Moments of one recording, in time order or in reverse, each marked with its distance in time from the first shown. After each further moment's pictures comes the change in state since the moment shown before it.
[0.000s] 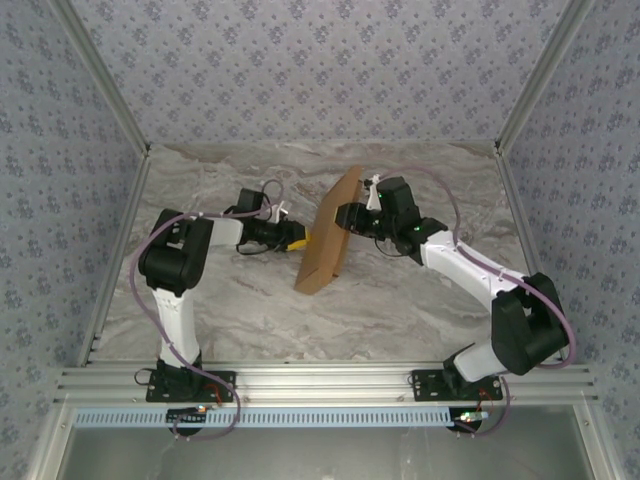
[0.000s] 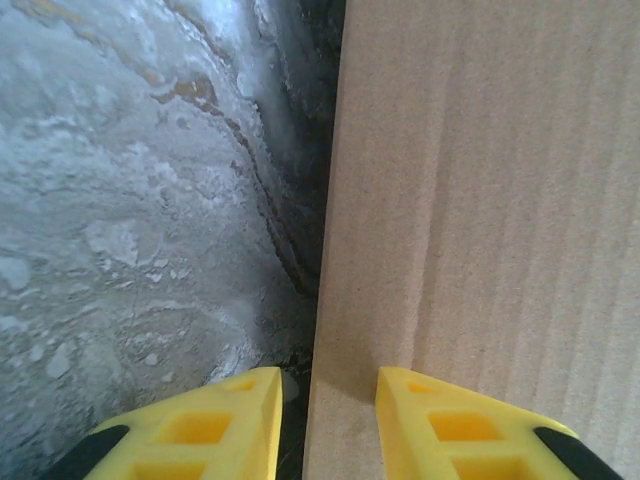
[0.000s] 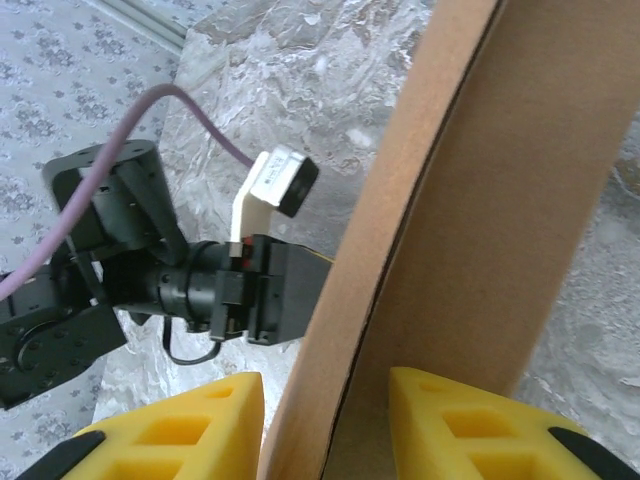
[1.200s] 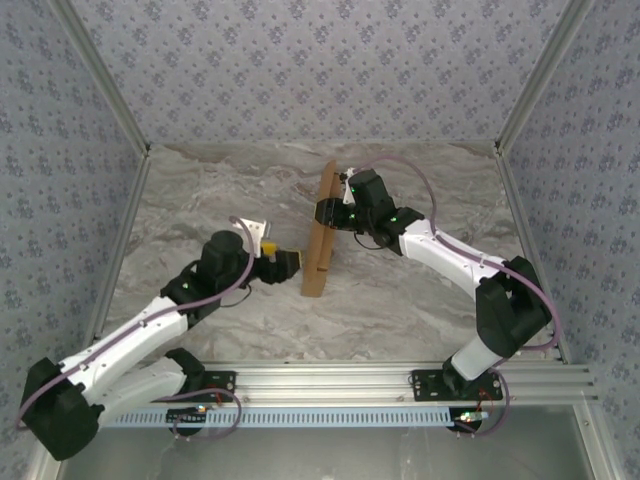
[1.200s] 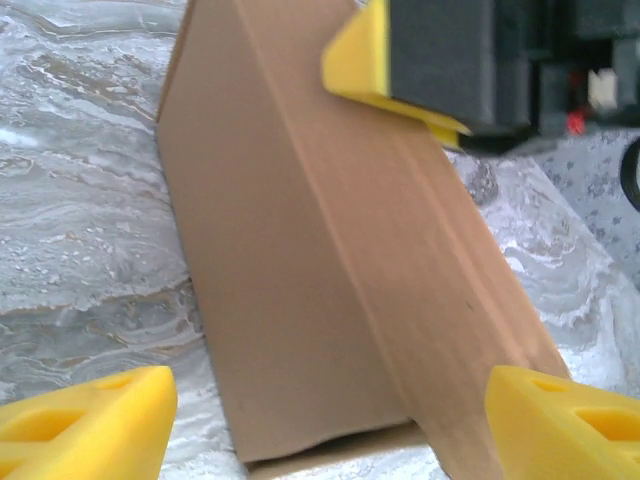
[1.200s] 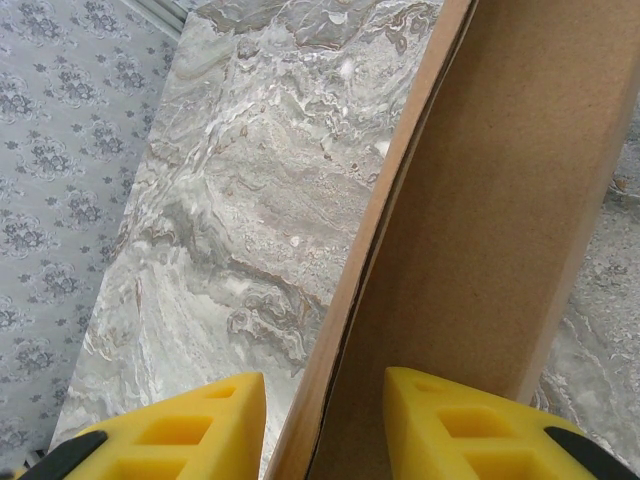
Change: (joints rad) left arm -0.397 -1.120 -0.481 -0.174 -0.848 0.203; right arm 0.103 0.126 0.161 -0.058 0.124 -0.034
